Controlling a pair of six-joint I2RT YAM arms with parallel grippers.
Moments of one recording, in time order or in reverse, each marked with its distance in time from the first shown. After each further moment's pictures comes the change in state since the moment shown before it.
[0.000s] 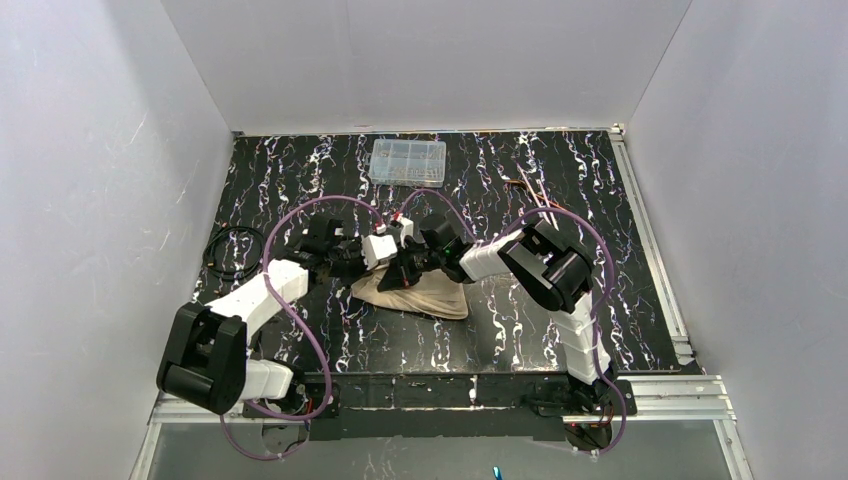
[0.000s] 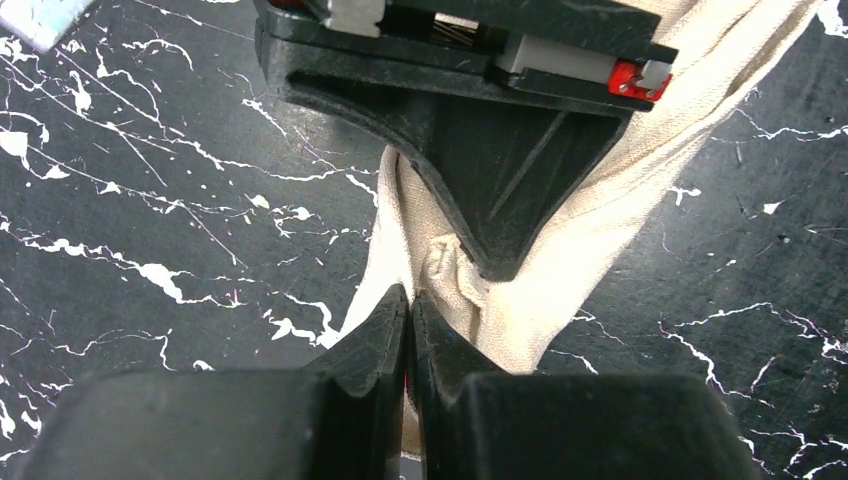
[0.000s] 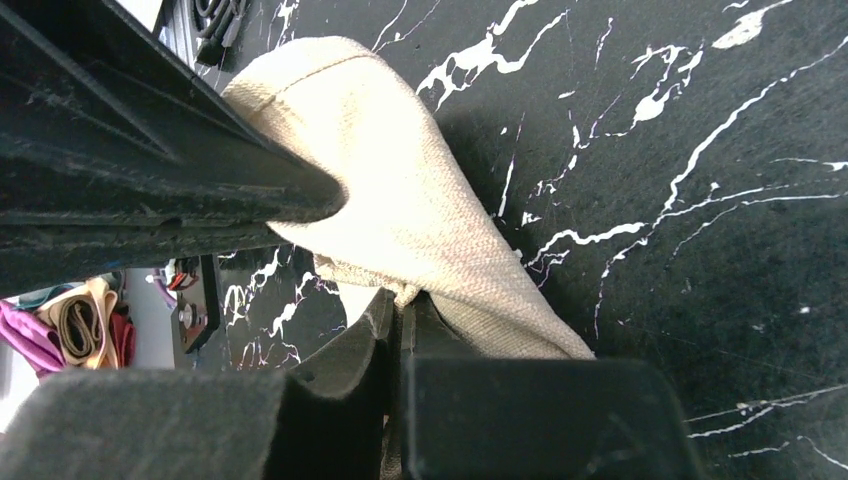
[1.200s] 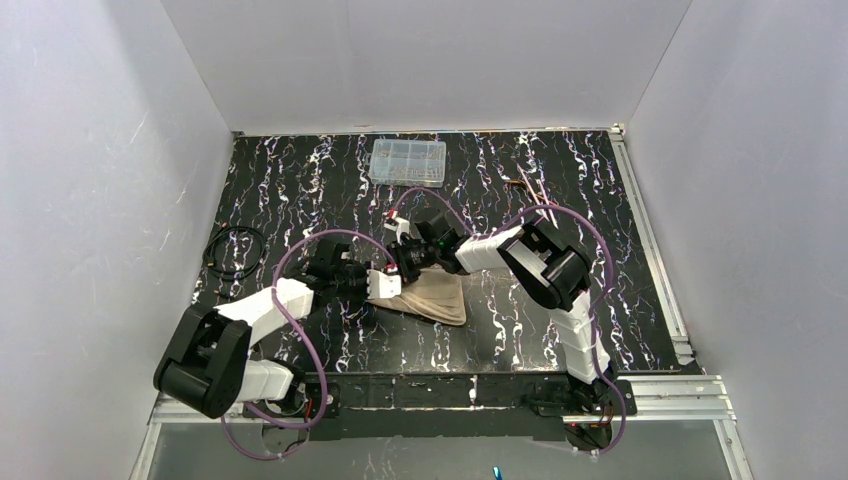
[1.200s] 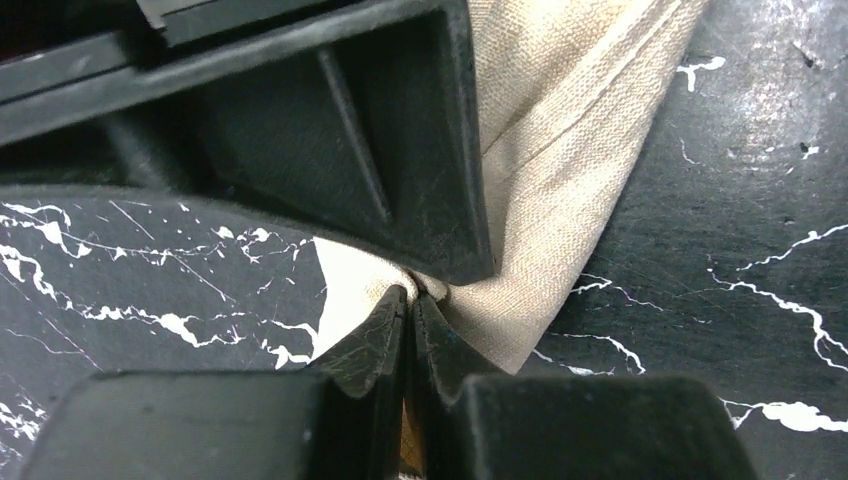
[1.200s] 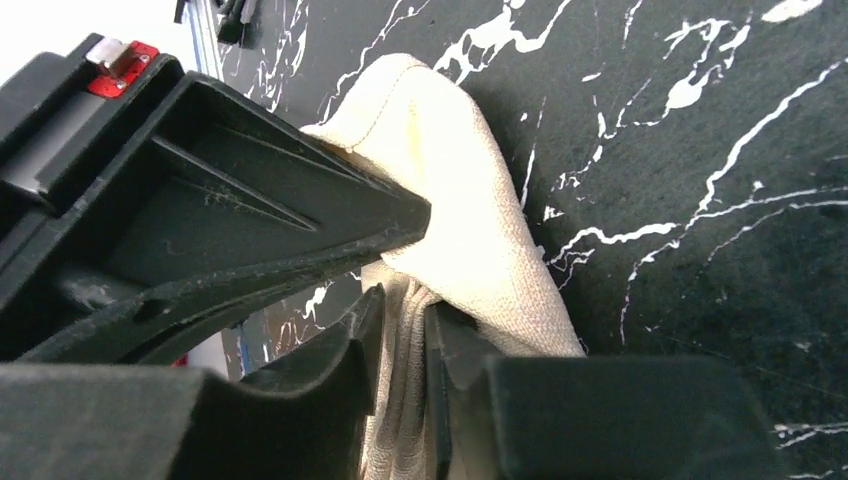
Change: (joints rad) left arm -0.066 -0.021 -0.175 0.152 -0.082 0.320; right arm -0.007 0.019 0.102 -0.180 -0.066 0.027
